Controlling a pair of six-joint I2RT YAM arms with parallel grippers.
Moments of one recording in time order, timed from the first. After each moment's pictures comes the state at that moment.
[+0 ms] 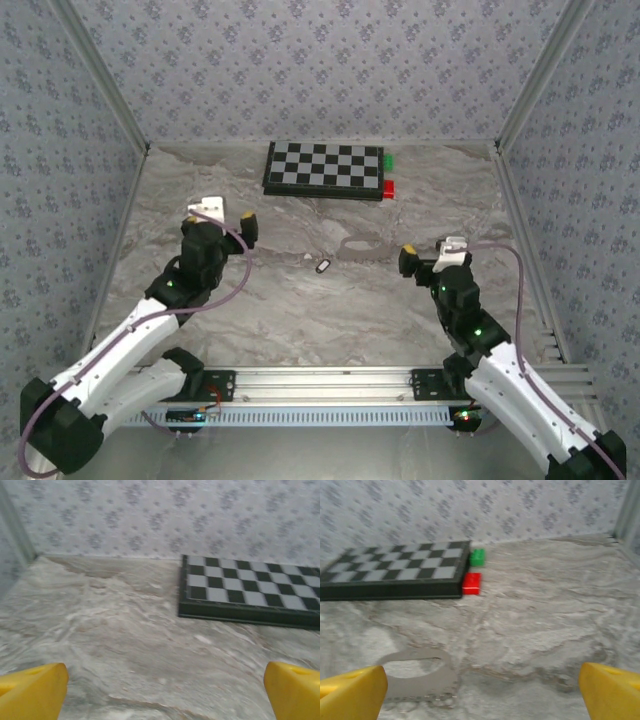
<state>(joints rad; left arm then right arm) -0.55 0.87 0.64 -0.10 -0.54 -0.27 0.48 0.56 0.30 -0.06 0.43 0.22</state>
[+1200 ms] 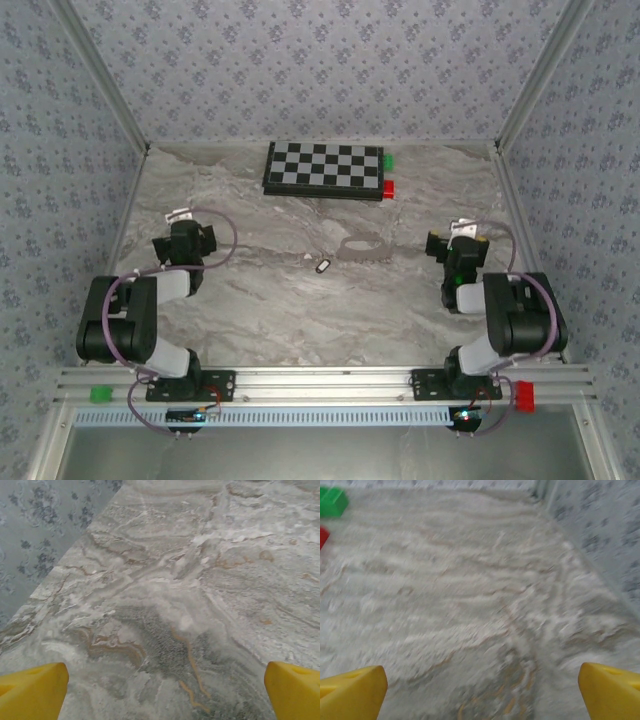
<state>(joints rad) -0.05 1.48 0.46 0.49 -0.40 -0.10 0.00 1.53 0.27 0.87 0.25 -0.02</state>
